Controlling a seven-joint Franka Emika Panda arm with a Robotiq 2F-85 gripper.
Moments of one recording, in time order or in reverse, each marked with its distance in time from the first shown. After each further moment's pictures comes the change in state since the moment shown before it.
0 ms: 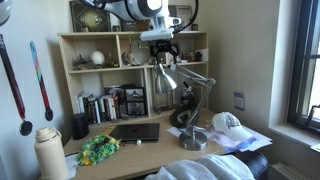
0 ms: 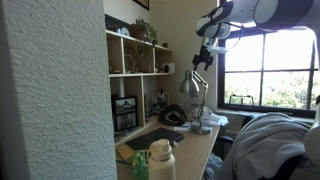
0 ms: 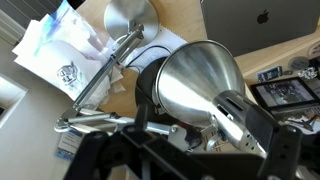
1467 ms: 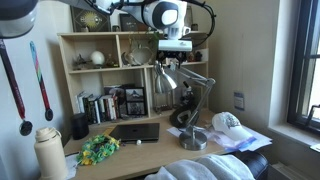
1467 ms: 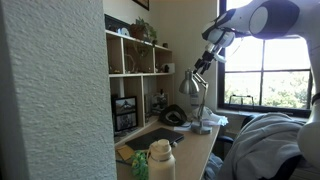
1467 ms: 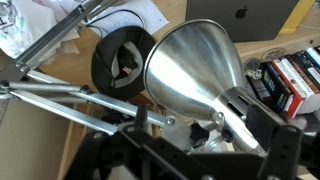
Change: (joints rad) arm -0.144 0.099 0.066 0.044 0.318 0.025 -0.491
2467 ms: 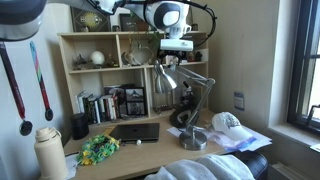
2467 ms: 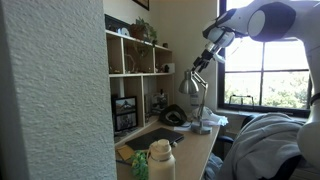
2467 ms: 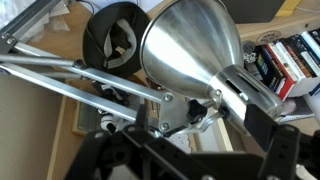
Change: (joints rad) arm -0.008 0.027 0.000 0.047 0.092 0.010 -0.060
